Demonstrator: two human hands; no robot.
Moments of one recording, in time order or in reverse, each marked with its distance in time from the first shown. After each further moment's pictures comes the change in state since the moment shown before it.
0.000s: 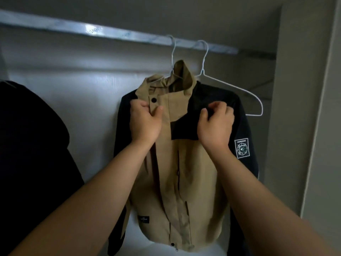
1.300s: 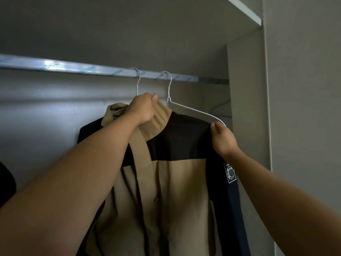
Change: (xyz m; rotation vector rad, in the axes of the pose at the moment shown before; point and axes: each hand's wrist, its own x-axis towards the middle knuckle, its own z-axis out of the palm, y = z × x) left_hand 0.114 0.087 0.080 0.367 -0.477 0.355; right_hand 0.094 0.085 -0.064 -0.142 -0.223 0.082
